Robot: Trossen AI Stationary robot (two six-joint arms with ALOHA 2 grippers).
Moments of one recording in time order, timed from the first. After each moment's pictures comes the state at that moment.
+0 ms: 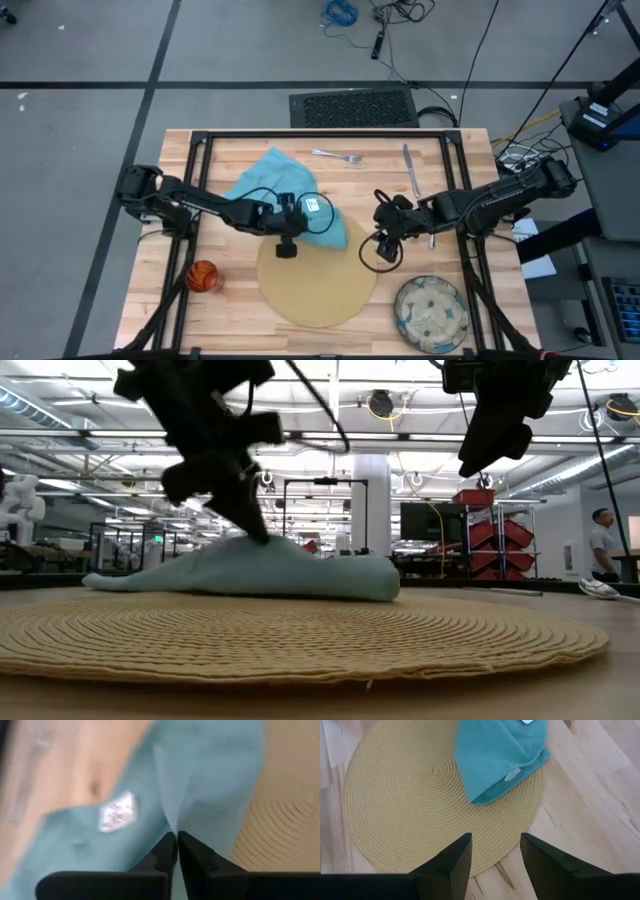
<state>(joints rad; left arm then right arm) -0.13 1.58 0.92 -0.33 -0.34 0.04 0.25 1.27 0.94 -0.65 0.21 0.64</state>
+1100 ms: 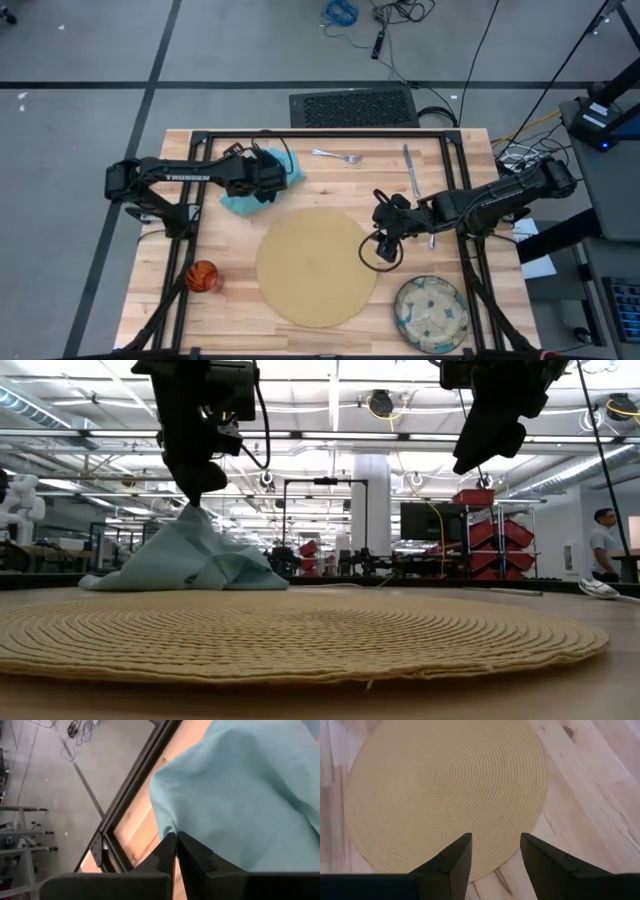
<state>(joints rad) 0.20 1.46 1.08 -1.07 -0.74 -0.38 0.25 1.27 0.94 -0.63 0.21 0.60</state>
